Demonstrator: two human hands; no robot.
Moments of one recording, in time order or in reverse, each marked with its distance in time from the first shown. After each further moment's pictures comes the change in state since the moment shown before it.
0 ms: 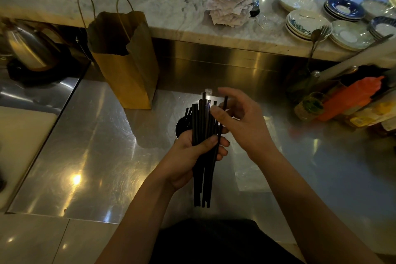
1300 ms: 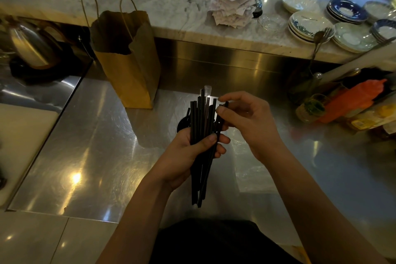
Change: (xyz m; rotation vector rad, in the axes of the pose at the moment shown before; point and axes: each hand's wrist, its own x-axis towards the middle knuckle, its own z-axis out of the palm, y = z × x) left_hand -0.003 0.005 -0.004 0.019 -0.009 0.032; right_hand 0.001 -0.009 -0.008 0.172 -0.050 0.031
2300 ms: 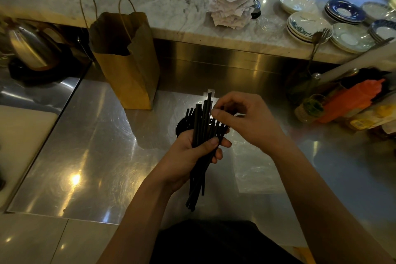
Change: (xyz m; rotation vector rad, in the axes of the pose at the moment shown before) left_hand -0.001 0.001 0.006 0.096 -0.001 0.019; right_hand 0.010 -0.010 -0.008 -0.380 -0.136 -0.080
